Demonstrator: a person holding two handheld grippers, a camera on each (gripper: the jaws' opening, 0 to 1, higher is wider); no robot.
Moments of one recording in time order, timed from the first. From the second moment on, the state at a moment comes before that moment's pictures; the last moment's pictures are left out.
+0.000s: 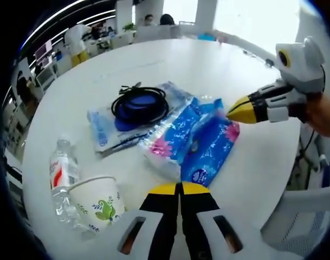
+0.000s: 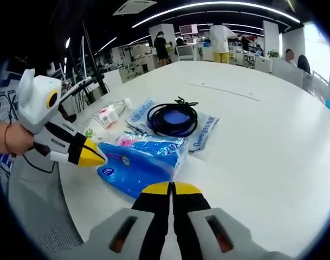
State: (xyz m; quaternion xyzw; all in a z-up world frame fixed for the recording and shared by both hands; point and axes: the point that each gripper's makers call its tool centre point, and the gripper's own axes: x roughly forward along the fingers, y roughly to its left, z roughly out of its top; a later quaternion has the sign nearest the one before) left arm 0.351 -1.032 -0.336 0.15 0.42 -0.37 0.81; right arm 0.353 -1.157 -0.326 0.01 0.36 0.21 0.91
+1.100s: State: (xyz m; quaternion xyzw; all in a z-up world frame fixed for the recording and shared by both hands) left arm 0.374 -1.074 -0.312 0.17 0.39 -0.41 0.81; right arm 0.355 -1.199 -0.305 0.02 0.34 0.16 0.93
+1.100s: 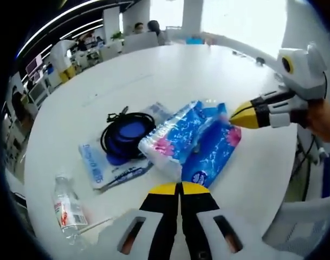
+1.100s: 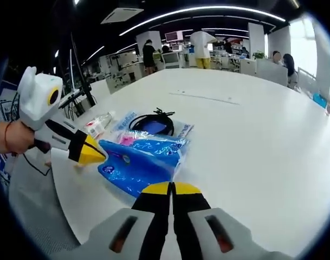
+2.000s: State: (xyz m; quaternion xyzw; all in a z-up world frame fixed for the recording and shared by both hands) left arm 0.393 -1.122 -0.298 0.17 0.37 -0.45 0.79; right arm 0.359 -1.241 -0.295 0.03 0.34 0.12 0.93
